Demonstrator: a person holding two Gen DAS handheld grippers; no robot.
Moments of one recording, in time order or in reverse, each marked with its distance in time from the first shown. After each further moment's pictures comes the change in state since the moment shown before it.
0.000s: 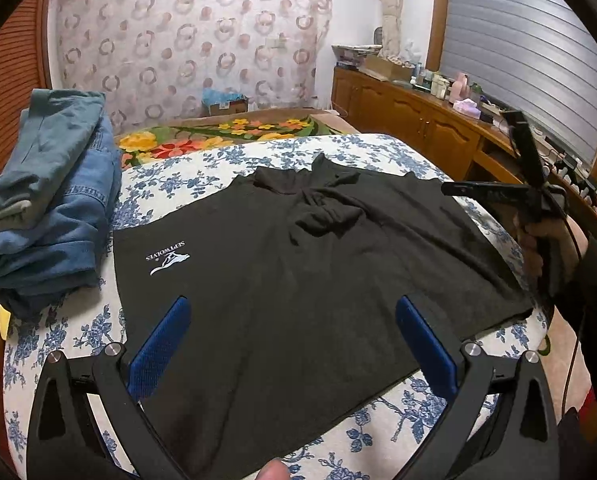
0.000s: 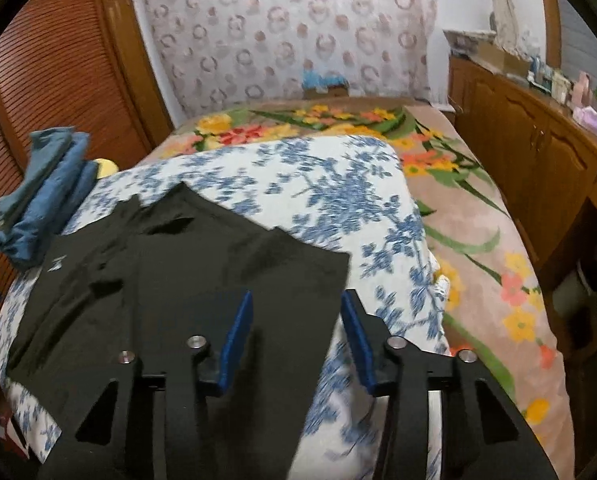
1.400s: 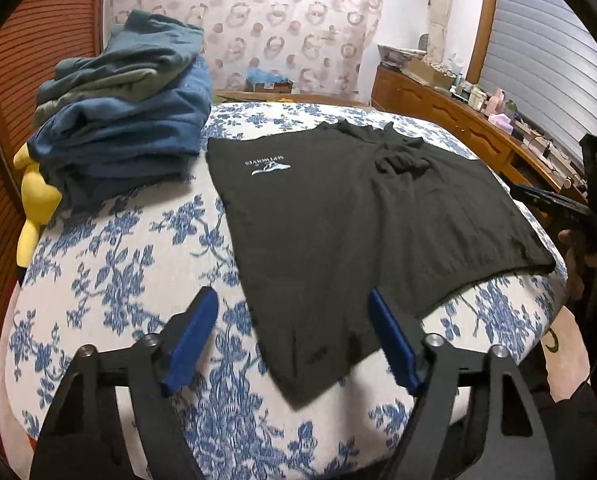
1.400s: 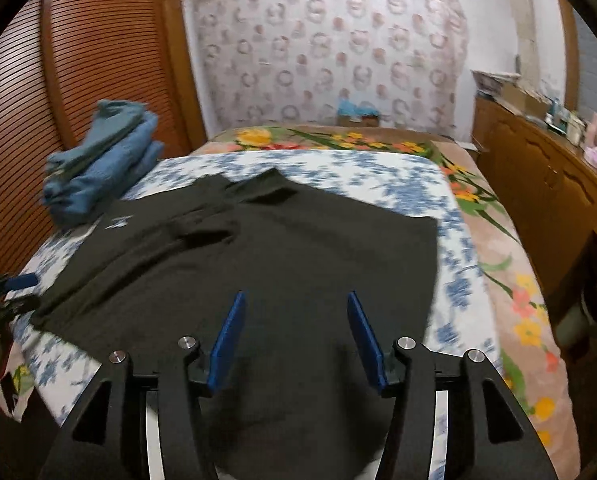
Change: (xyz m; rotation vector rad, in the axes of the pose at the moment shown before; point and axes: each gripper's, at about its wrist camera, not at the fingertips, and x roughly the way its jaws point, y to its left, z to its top) left arm -0.033 0.068 -0.082 -0.144 0.026 0.059; right arm -0.119 0.094 -0.103 -0.136 -0.130 0.054
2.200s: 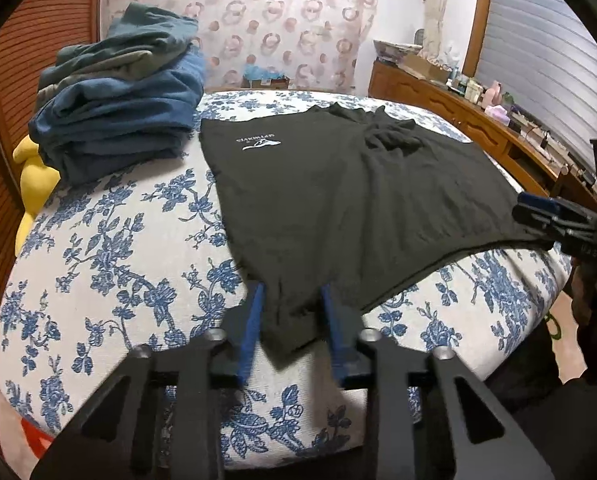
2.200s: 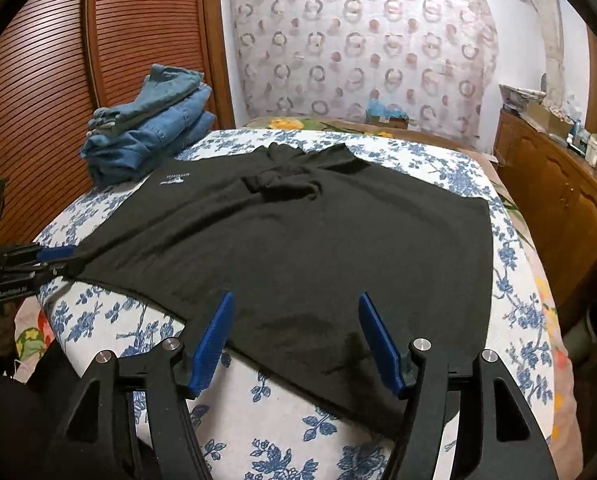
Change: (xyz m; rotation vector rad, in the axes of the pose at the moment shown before) left arm 0.000 -0.009 -0.022 0.012 0.004 0.002; right arm -0.011 0.037 -0.023 -0.090 0.025 0.027
